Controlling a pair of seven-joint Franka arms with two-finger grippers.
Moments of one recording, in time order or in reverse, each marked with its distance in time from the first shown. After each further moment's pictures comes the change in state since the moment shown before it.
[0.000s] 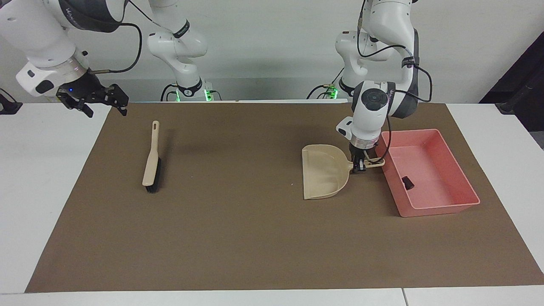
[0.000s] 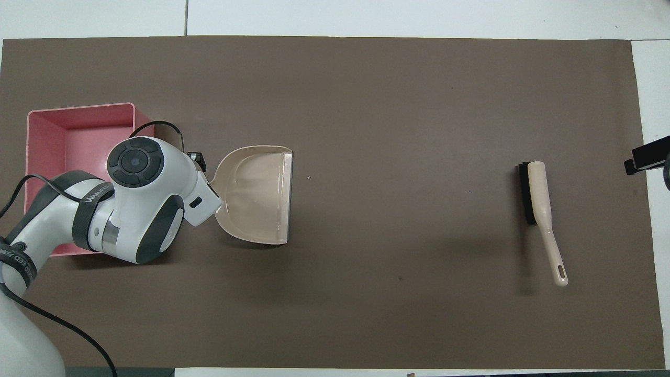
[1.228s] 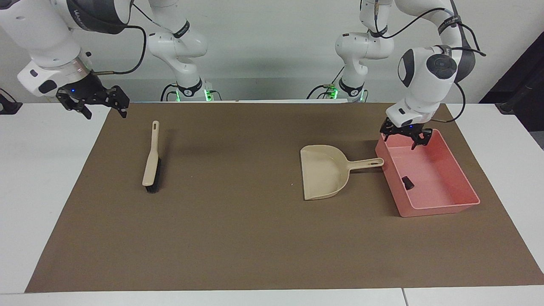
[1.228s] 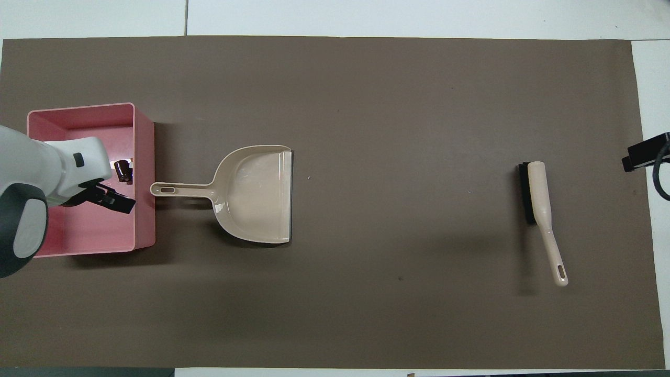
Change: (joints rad) left arm 0.247 -0.209 0.021 0.098 -0.051 -0.294 -0.920; right arm 0.004 0.000 0.022 0.000 -0.041 0.013 0.000
